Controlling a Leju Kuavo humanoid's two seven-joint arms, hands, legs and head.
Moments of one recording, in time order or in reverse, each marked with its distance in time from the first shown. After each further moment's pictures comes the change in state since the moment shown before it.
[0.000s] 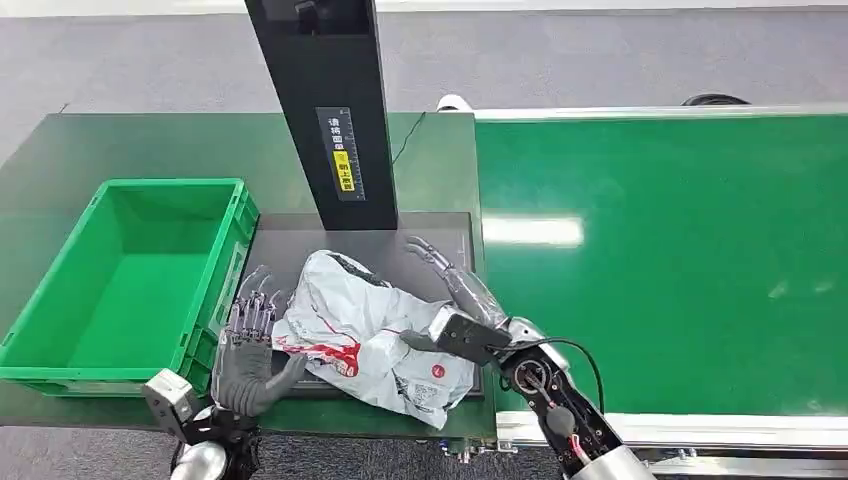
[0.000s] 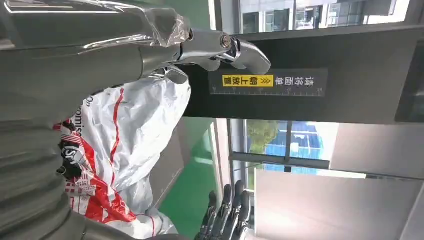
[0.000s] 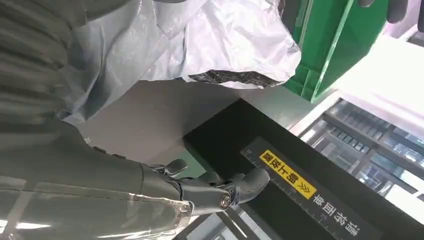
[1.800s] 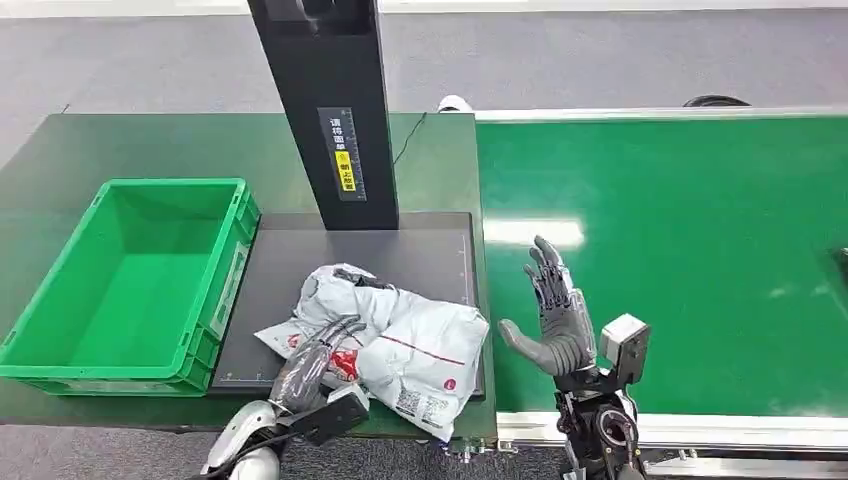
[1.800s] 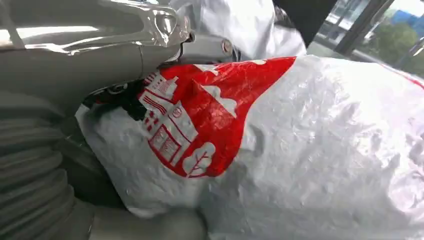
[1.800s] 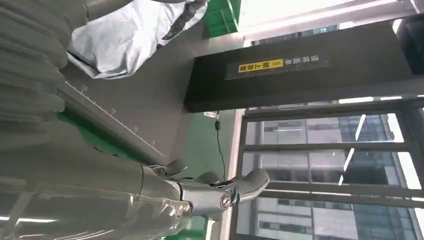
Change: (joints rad) left arm -0.091 0.053 -0.155 0.201 -0.936 0.230 0.331; right arm 0.319 0.109 -0.519 -0.303 -0.381 0.273 0.007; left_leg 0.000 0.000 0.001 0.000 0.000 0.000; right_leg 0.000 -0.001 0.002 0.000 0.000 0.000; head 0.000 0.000
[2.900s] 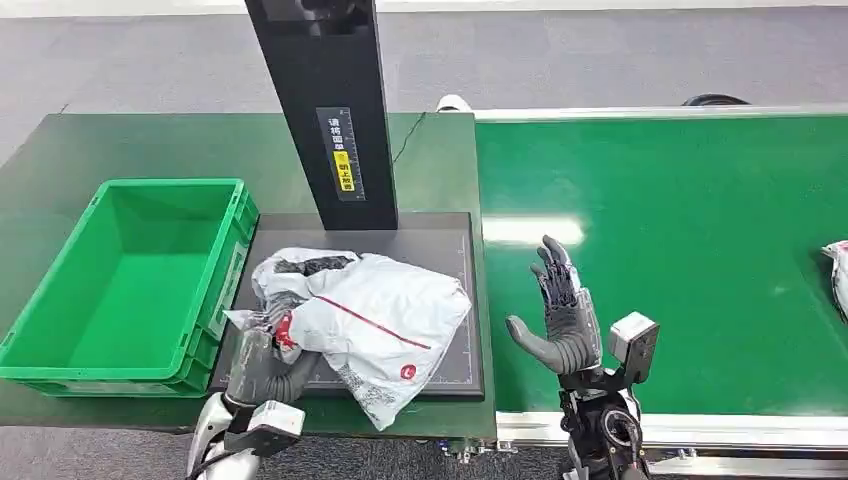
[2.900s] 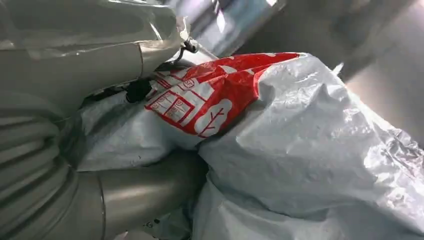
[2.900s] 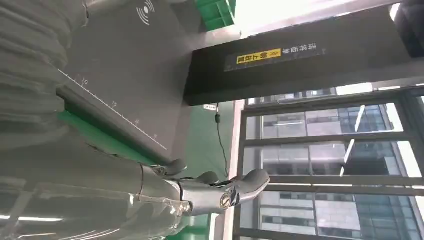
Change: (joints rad) left arm 0.050 -0.005 0.033 -0.243 0.312 0.308 -0.378; right arm 0.000 0.004 -0.019 -0.002 -0.023 0.003 0.011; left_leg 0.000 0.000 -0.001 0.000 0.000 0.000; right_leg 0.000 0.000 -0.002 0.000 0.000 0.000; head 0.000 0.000
